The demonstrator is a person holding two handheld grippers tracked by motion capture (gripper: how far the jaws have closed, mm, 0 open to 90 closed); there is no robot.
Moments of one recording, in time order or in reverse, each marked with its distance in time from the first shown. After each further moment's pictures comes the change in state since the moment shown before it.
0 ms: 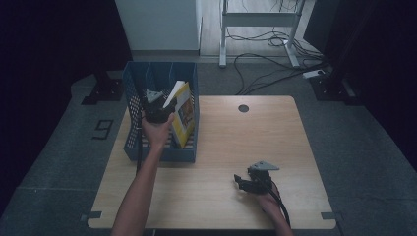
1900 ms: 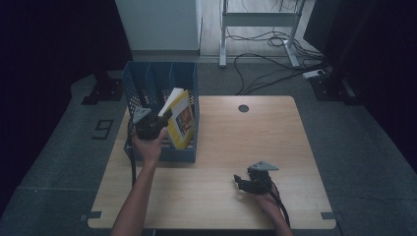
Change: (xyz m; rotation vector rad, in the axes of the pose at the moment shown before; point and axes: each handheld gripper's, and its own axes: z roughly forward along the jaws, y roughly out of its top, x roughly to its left) left arm 0.015 -0.041 -0.041 -0.093 -0.110 -0.071; right arm 0.002 0.000 0.000 0.006 -0.010 -0.003
